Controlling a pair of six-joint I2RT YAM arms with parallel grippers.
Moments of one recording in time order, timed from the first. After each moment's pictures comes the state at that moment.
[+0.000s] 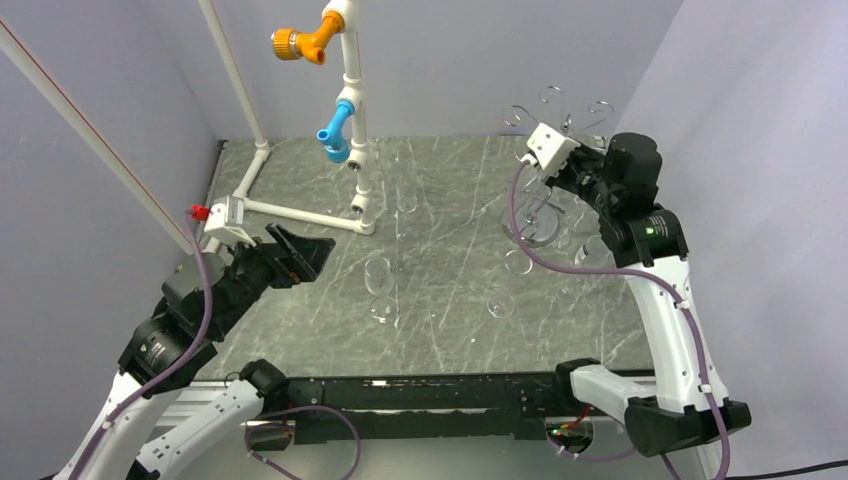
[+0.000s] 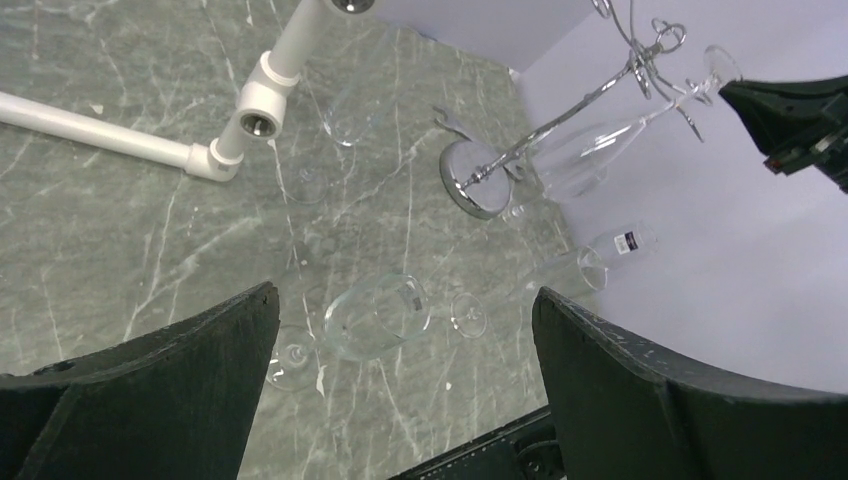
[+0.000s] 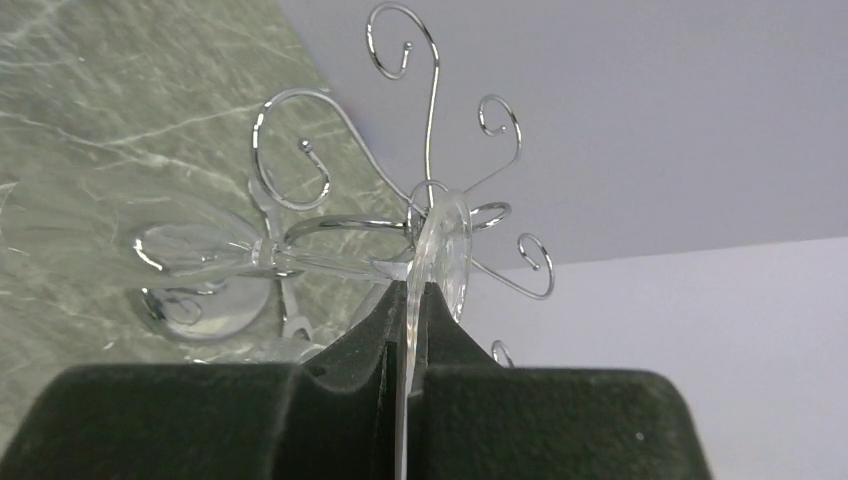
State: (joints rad) left arm -0.64 0.54 1.05 -0.66 -0.20 -0.69; right arm 0.18 1.08 1.42 -0.61 -0.17 -0.98
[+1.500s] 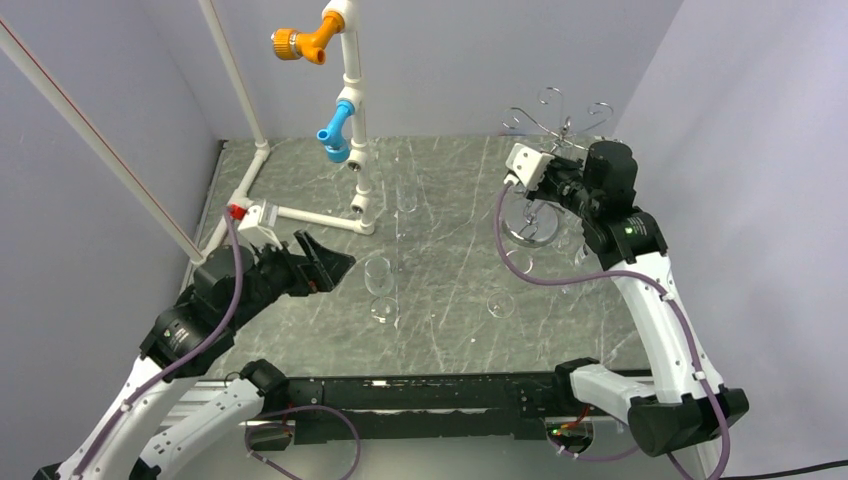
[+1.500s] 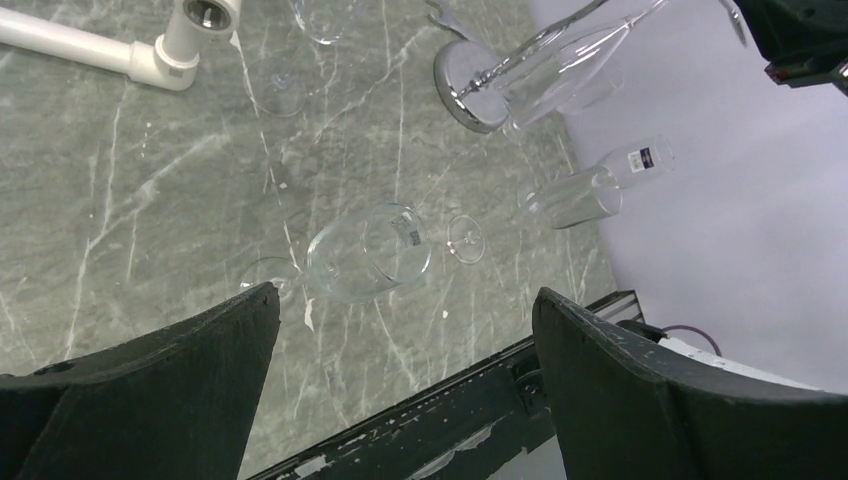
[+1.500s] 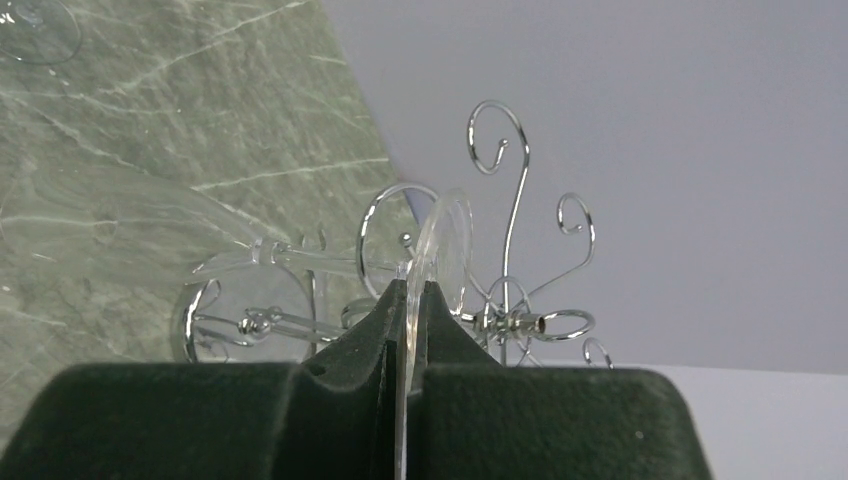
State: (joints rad) left arm -0.64 0.58 0.98 -0.69 -0.05 -0.72; right arm 0.23 1.08 1.29 -0.49 -0.31 -1.04
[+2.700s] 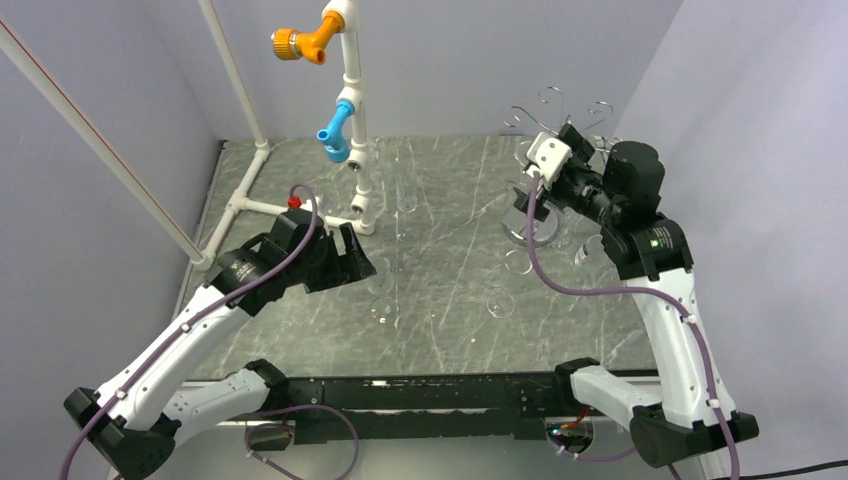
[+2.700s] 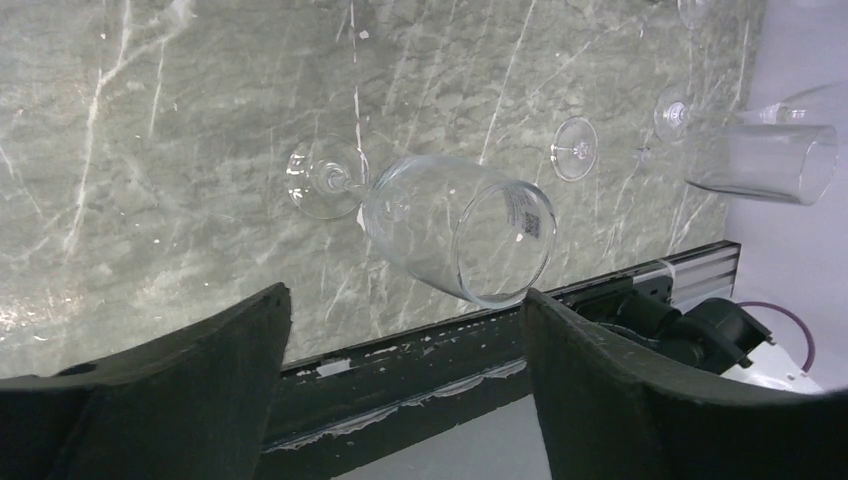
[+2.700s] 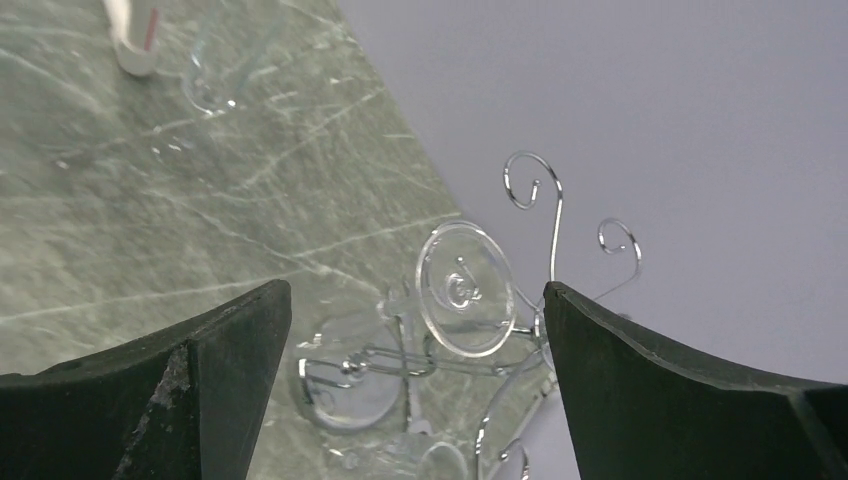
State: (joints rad) left arm -0.64 0.94 1.06 -0.87 0.00 -0.81; right arm 0.23 1.05 1.41 -0.62 -0.43 -0.82
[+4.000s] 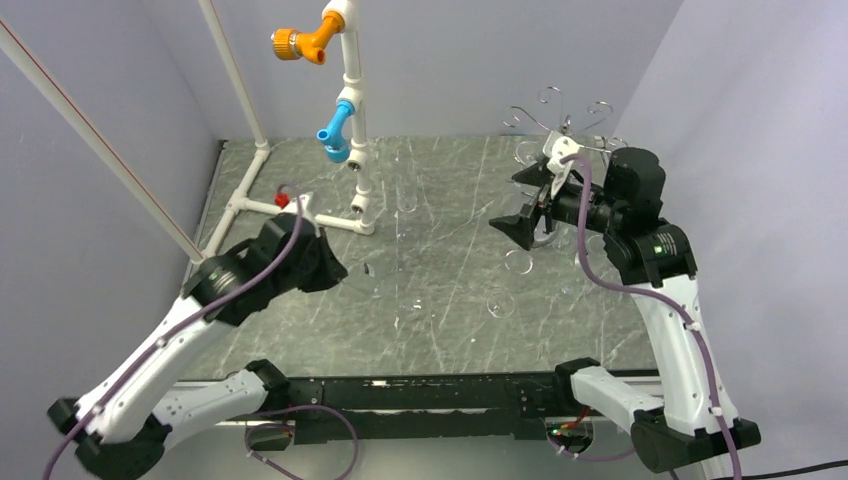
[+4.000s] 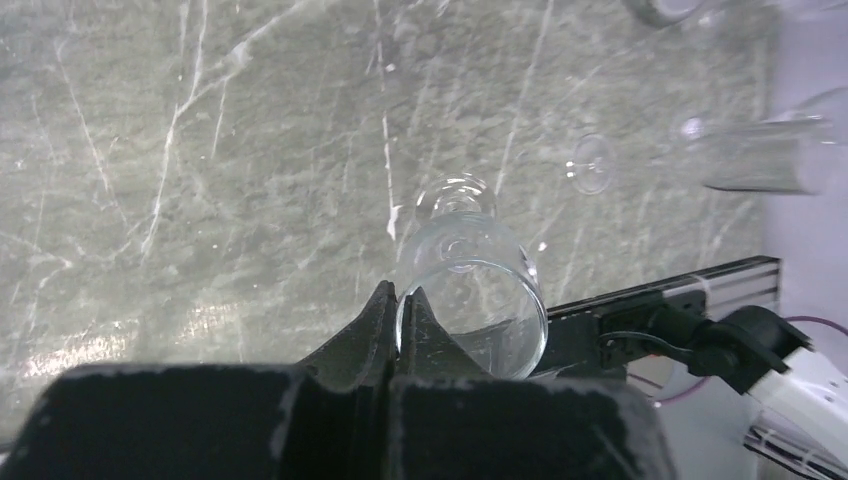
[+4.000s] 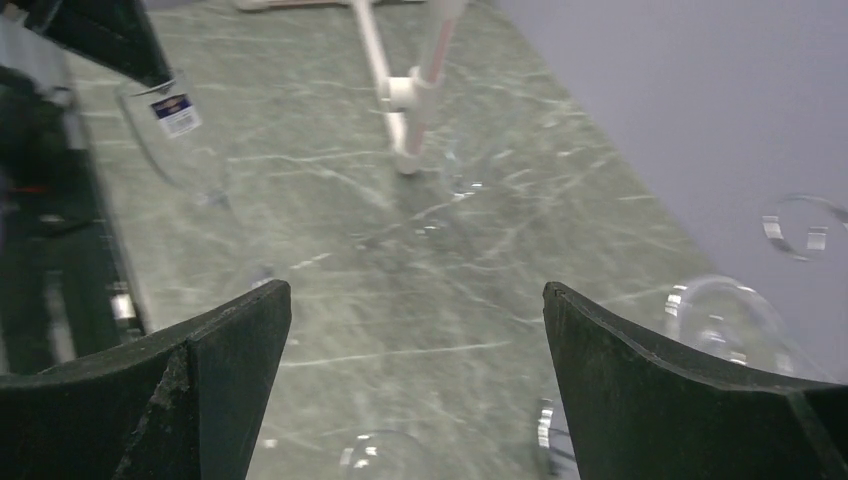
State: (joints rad) left arm -0.71 0.96 1.18 -0.99 -0.16 -0.78; right arm 0.23 1.00 1.41 -0.69 -0.74 -0.42
